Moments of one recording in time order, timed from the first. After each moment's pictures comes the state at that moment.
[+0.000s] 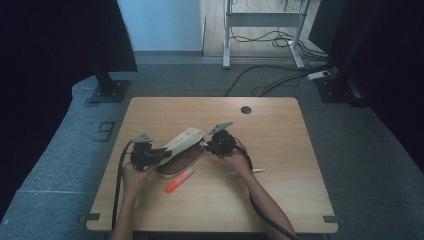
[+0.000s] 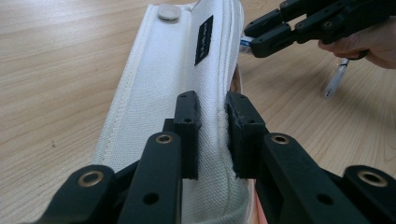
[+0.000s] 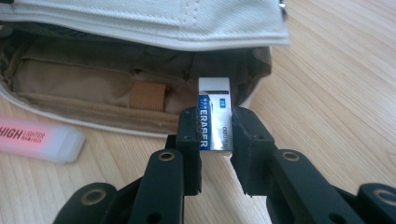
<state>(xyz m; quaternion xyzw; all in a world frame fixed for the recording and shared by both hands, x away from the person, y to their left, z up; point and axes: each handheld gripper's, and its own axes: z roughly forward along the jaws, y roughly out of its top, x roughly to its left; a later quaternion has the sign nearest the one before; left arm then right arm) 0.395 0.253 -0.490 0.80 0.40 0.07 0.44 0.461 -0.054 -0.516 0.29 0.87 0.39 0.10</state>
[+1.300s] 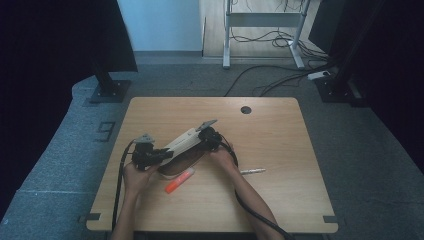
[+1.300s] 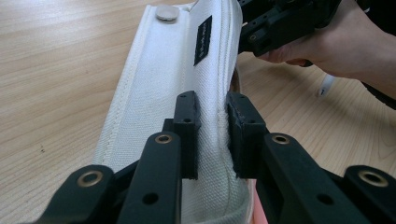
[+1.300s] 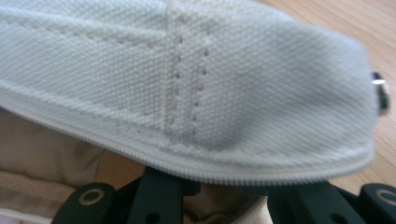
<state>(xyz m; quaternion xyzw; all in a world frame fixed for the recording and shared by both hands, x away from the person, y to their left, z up) 0.394 0.248 -0.490 0.81 0.39 0.06 0.44 0.489 -0.008 -0.535 0.29 0.87 0.38 0.11</state>
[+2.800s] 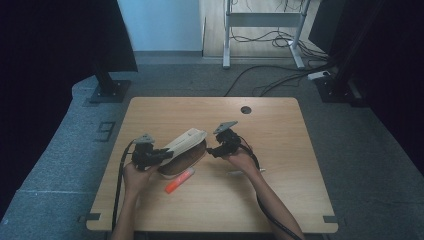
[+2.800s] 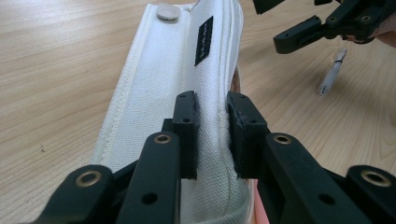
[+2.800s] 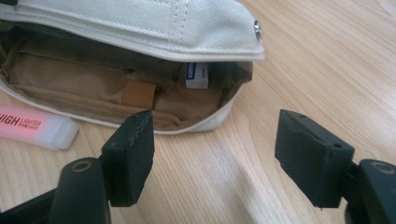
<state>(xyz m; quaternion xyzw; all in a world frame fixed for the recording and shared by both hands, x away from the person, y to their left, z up) 0.394 0.249 -0.492 0.81 0.39 0.06 0.44 0.456 -0.072 -0.503 0.28 0.87 0.38 0.12</state>
